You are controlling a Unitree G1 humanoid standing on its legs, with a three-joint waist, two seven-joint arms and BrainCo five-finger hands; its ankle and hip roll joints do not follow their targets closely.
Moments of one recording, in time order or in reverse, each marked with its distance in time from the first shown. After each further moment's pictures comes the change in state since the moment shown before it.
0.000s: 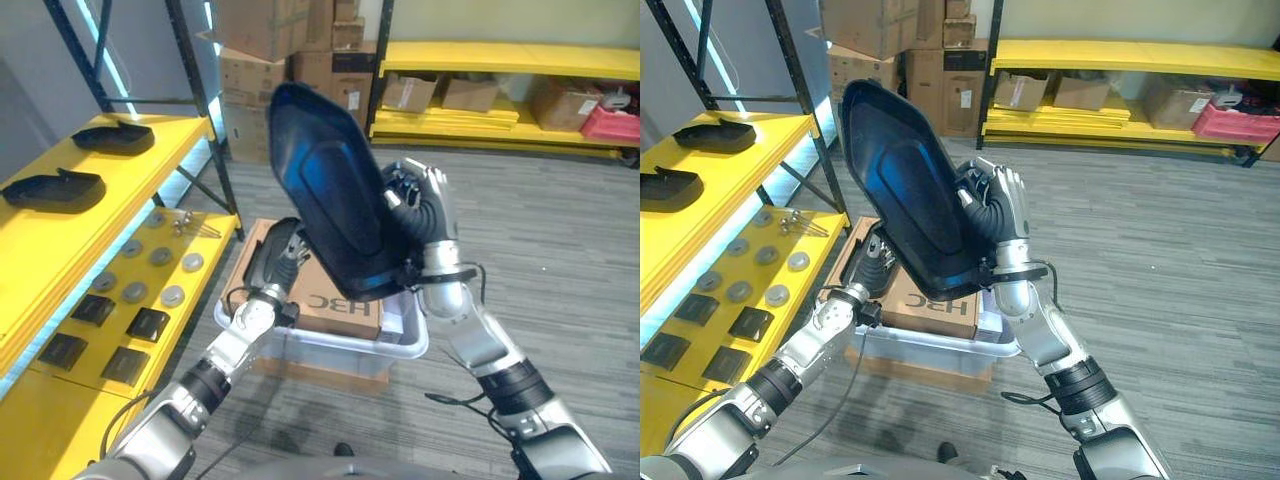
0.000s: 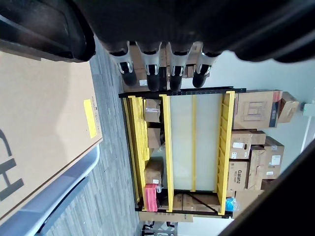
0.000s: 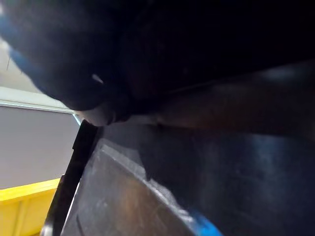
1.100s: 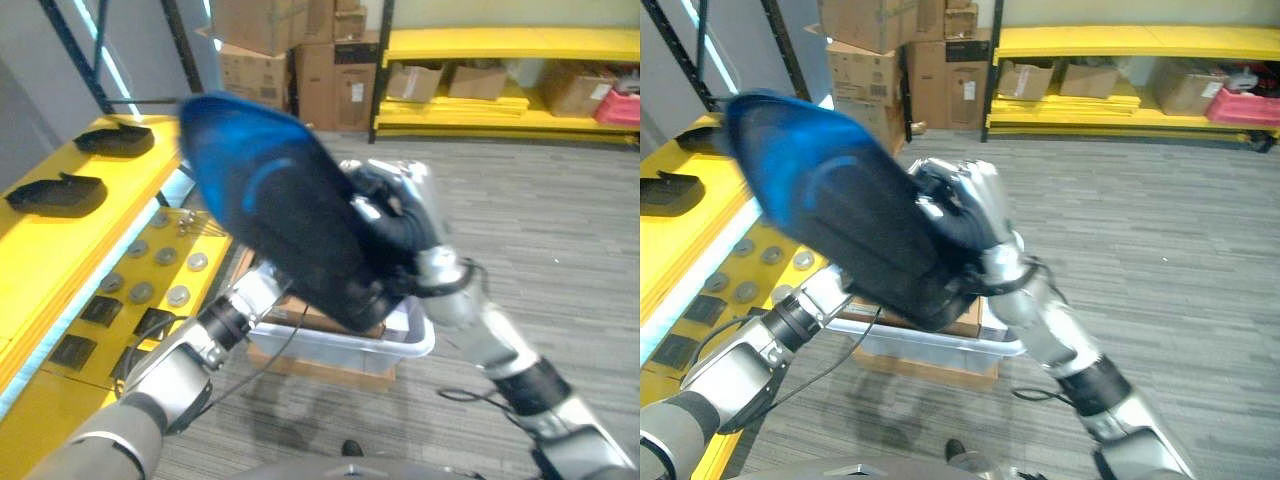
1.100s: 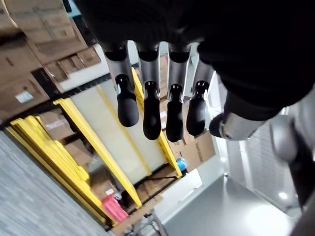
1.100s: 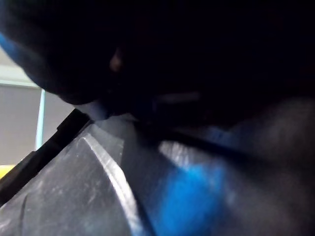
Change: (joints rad) left arm -0.323 0.003 -0.067 -0.051 0.343 -0.064 0.147; right arm 0.048 -0.174 -0.036 -0.148 -0.199 -0.138 -0.051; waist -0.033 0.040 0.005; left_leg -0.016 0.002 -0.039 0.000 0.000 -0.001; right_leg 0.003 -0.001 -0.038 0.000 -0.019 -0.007
